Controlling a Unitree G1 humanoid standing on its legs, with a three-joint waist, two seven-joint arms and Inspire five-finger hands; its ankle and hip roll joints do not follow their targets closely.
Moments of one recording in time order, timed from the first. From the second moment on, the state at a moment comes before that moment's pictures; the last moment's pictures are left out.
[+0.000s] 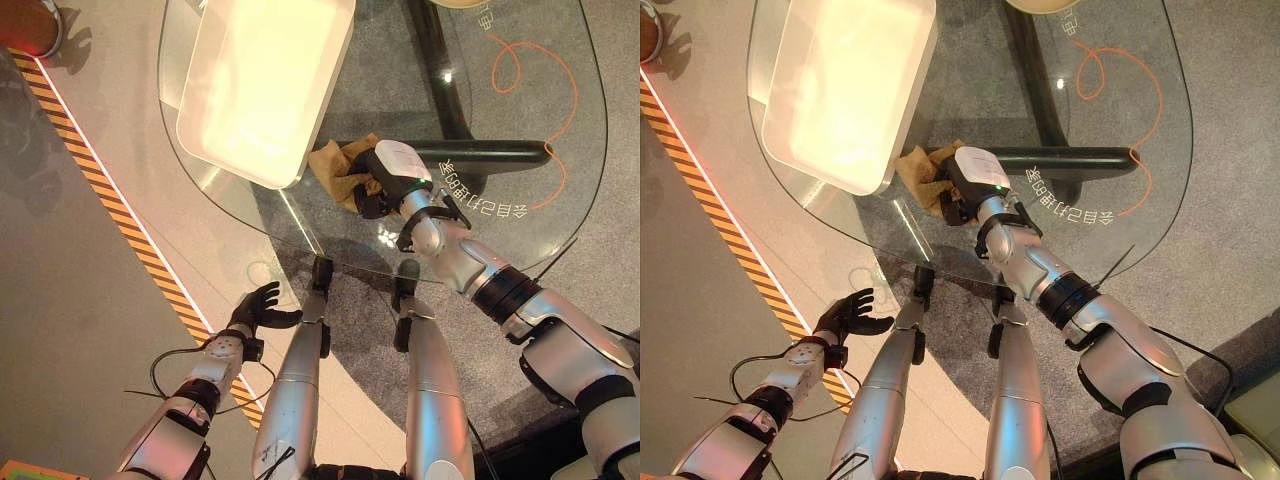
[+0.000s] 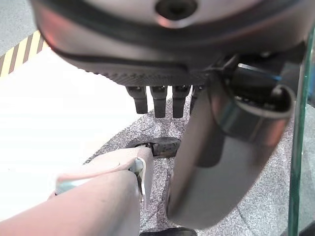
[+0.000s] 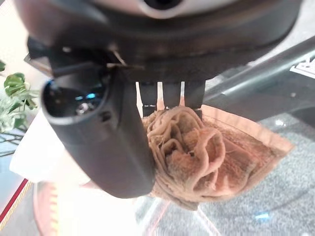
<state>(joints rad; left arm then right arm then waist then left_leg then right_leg) -0.47 0.34 -0.41 1.00 -0.47 -0.09 0.01 -1.04 -0.51 0.85 0.51 -0.16 0.22 -0.19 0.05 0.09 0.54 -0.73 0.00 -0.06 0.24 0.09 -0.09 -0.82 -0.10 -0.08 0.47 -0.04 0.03</state>
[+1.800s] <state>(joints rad) -0.58 0.36 -0.05 0.56 -1.01 -0.45 0.38 -0.71 -0.47 0.35 0.40 0.29 0.02 -0.64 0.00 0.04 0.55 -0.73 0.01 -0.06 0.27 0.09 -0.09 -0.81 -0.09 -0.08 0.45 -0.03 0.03</state>
